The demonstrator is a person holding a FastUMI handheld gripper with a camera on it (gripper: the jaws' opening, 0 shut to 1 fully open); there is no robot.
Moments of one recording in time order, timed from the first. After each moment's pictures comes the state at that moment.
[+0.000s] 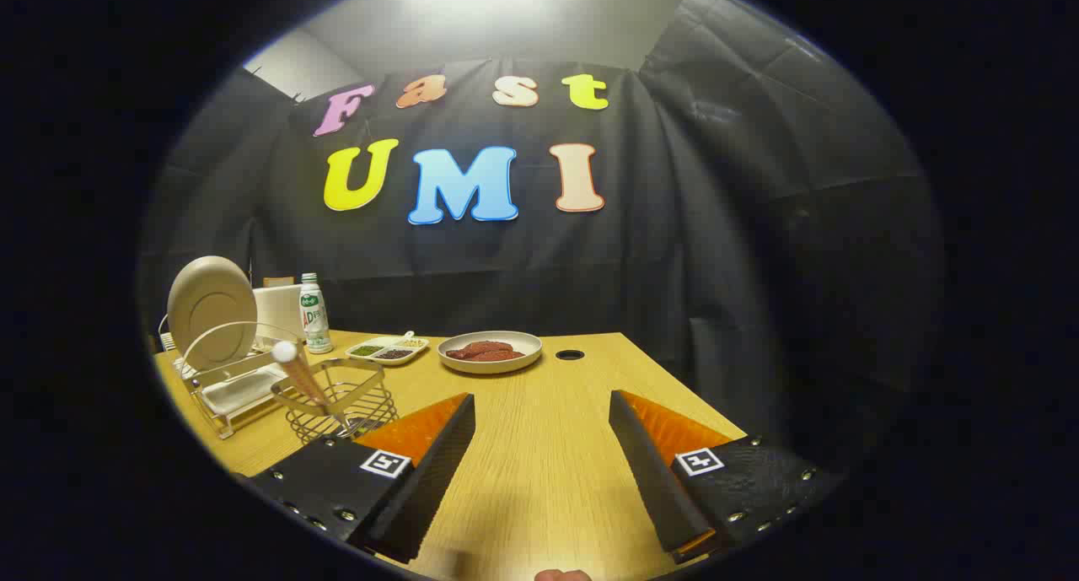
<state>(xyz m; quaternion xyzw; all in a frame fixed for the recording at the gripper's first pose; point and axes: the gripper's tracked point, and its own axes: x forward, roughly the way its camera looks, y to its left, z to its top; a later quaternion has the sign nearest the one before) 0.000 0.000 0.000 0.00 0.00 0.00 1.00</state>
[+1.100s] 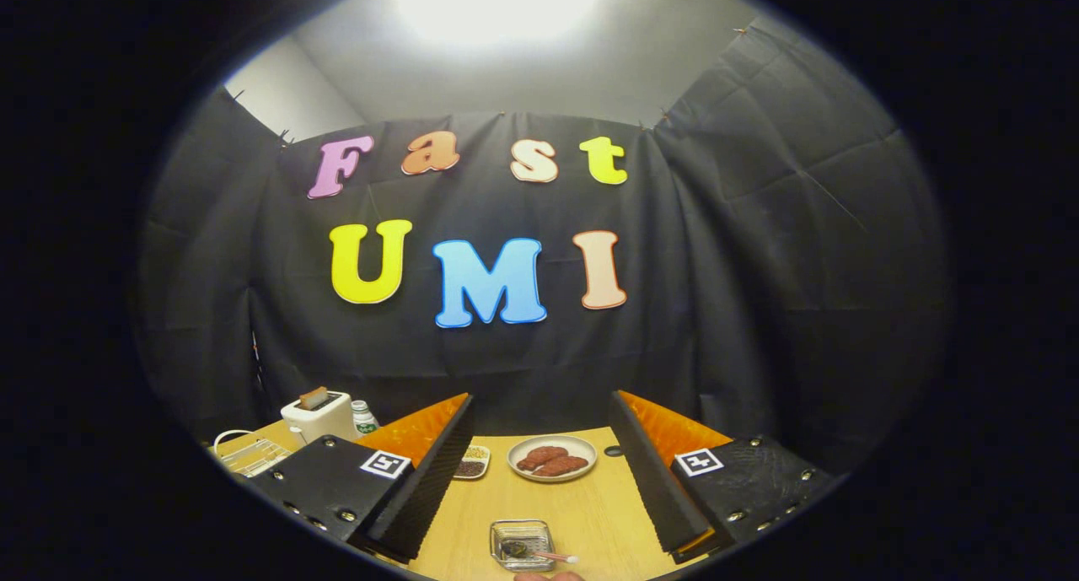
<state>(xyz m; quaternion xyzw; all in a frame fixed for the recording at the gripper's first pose) -0.057 0.168 0.257 0.01 -0.06 -0.01 1.00</state>
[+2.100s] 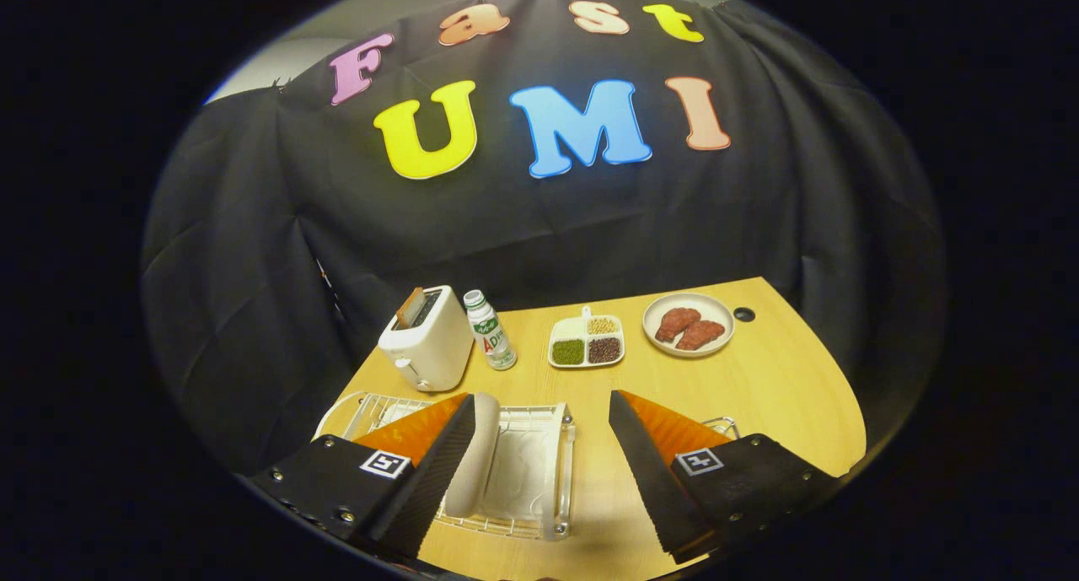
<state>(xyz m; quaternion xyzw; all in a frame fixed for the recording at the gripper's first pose) -0.029 0.347 0.162 0.06 0.25 0.09 0.96</state>
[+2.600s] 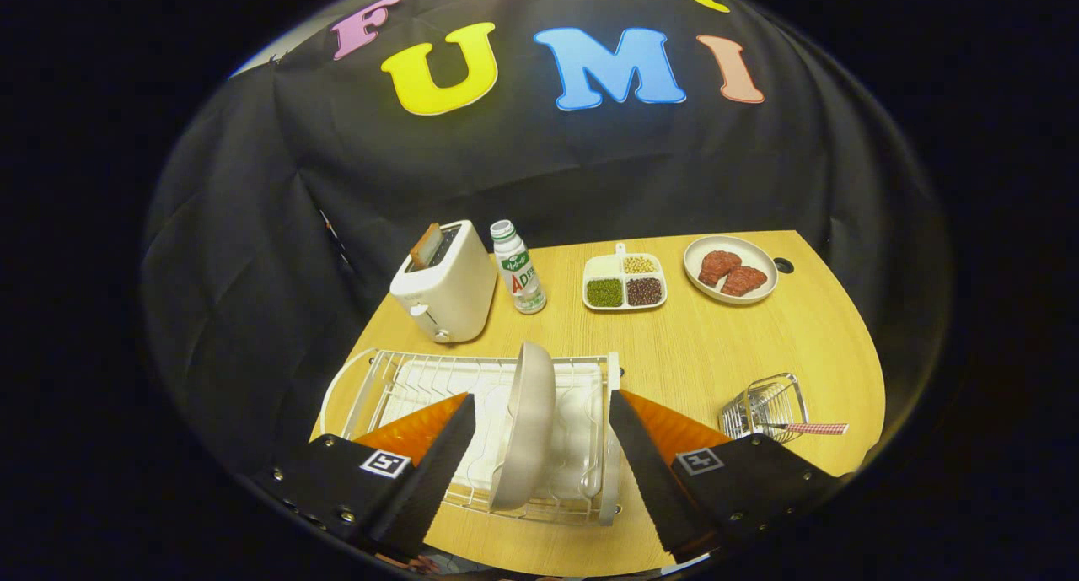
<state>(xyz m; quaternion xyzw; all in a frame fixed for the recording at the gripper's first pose) -0.030 0.407 0.107 0.04 0.34 0.11 0.93</state>
